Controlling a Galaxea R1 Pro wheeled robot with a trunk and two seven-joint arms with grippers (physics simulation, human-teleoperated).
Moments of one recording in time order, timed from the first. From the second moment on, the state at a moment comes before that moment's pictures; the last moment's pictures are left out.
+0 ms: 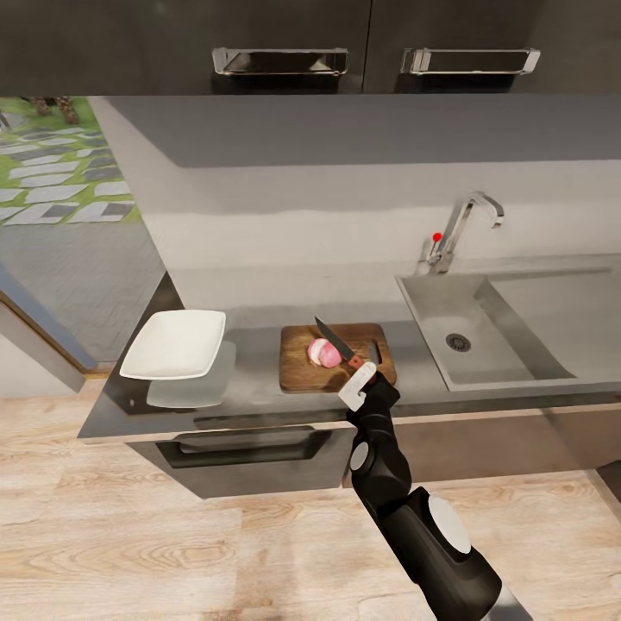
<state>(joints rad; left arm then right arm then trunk) 0.27 0.01 0.03 -0.61 0.05 -0.55 0.03 -0.50 0.06 0.55 -1.53 0.90 0.88 0.05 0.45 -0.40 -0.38</state>
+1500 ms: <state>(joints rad) 0.27 0.01 0.03 -0.61 0.05 -0.55 0.03 -0.50 0.06 0.55 -1.53 0.90 0.88 0.05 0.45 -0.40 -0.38</state>
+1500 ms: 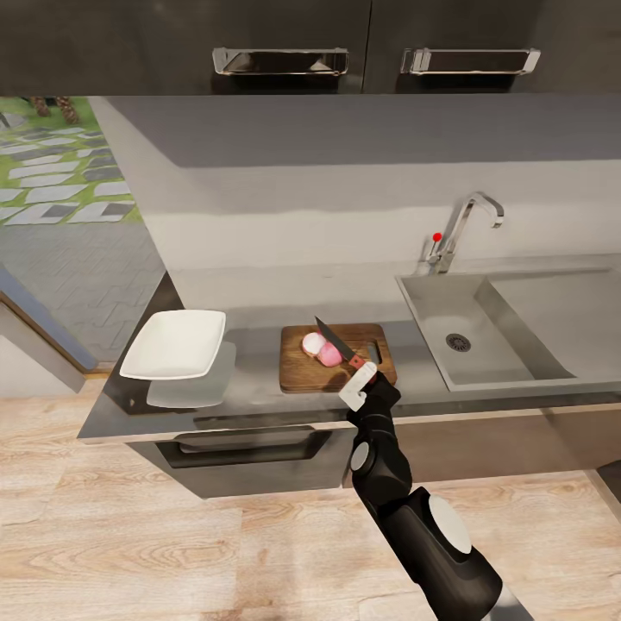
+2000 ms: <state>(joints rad) 0.27 0.01 0.03 -0.61 0.05 -0.55 0.03 -0.50 0.06 0.54 -1.53 0.90 0.88 0.05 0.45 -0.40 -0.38</state>
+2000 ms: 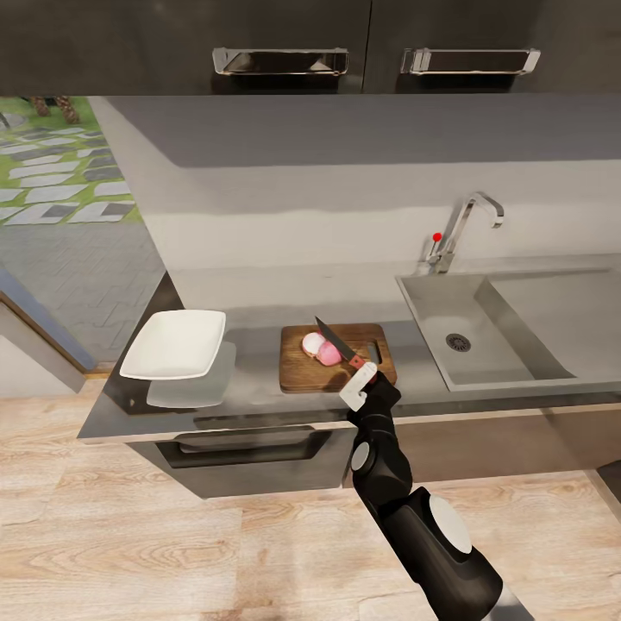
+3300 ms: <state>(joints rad) 0.27 0.01 0.03 -0.61 0.05 -0.55 0.03 -0.50 0.06 0.55 -1.53 0.90 0.88 0.05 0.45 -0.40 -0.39</state>
